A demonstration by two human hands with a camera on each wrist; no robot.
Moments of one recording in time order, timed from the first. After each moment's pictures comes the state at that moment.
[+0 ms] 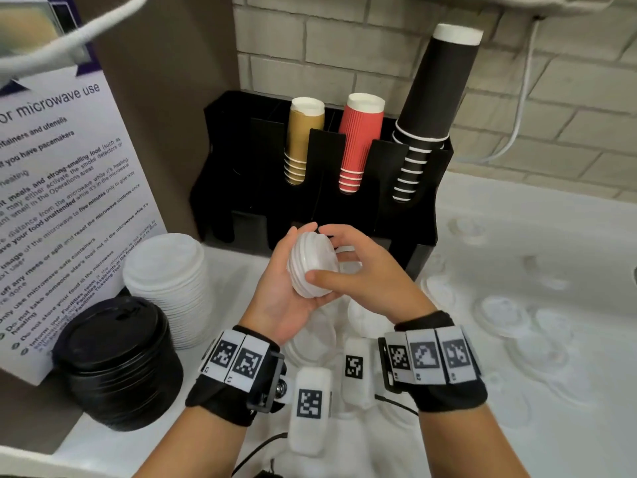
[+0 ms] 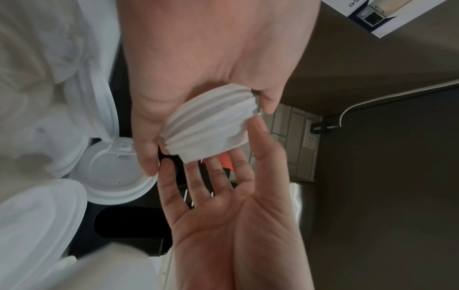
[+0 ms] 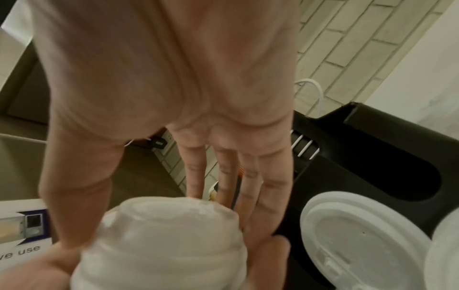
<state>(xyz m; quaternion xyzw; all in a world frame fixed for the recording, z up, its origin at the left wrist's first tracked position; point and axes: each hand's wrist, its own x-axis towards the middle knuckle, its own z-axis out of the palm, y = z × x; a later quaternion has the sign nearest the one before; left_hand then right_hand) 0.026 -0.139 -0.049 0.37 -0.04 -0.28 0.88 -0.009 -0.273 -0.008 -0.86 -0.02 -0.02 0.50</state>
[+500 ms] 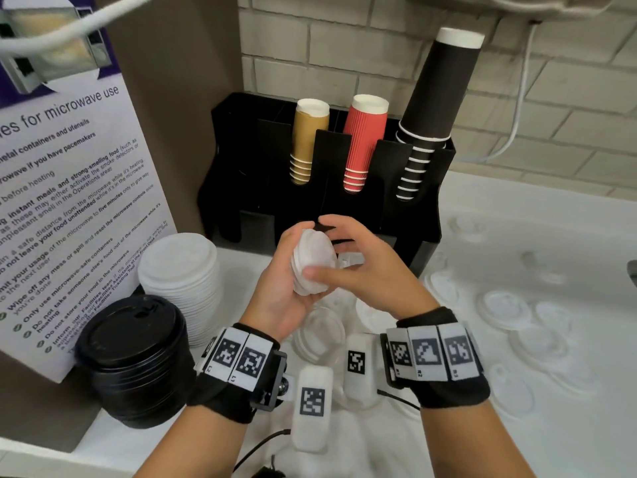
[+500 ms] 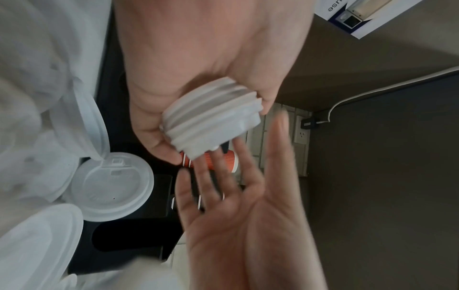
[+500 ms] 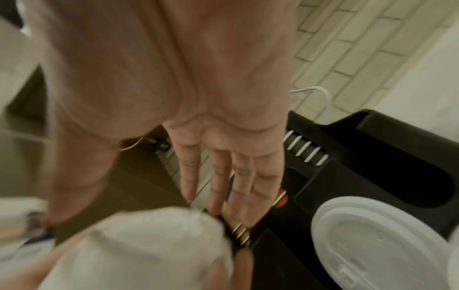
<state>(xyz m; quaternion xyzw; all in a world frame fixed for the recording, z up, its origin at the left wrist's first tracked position) 0.028 -0.125 -0.048 0.40 -0.04 -0.24 0.88 -0.012 -0.257 -0.004 -0.86 -0.04 -0.05 0.51</state>
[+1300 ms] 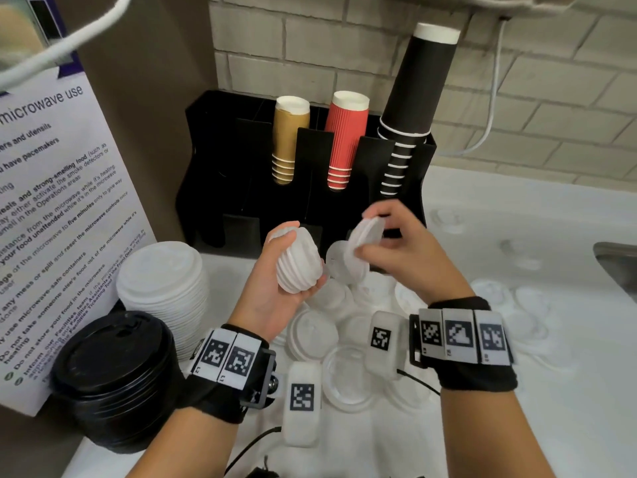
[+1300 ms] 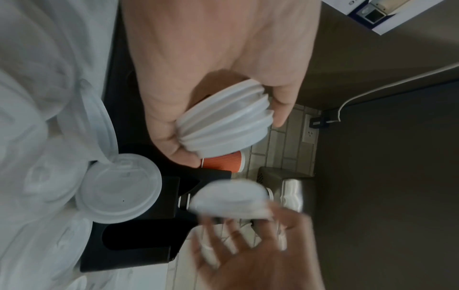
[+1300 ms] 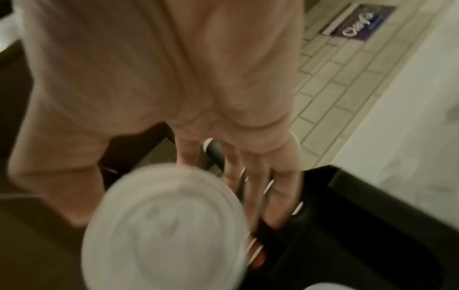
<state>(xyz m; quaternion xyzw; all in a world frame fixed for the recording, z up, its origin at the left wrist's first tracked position) 0.040 -0.120 -0.053 0.35 -0.04 -0.28 0.89 -0.020 -0.296 0.006 -0.84 0.07 -0.11 0.52</state>
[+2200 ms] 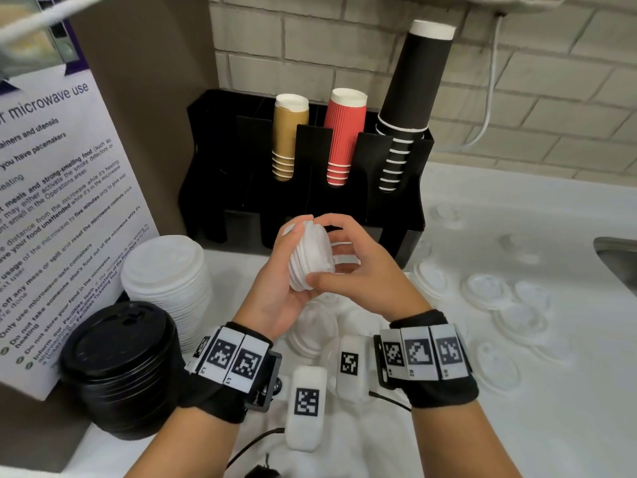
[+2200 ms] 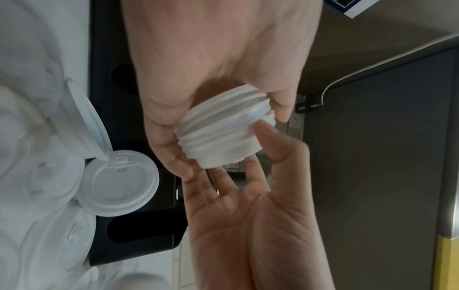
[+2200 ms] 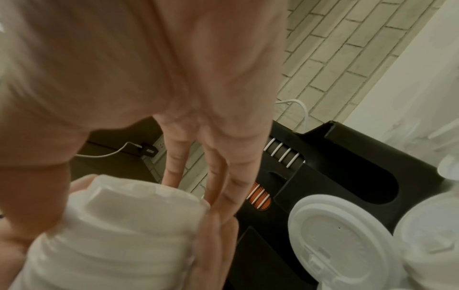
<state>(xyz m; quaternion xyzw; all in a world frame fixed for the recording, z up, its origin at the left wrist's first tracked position) 0.022 -0.123 -0.046 0.41 -0.10 -0.27 0.87 -0.027 -0.253 -0.013 -0.83 -0.03 -0.08 0.55</state>
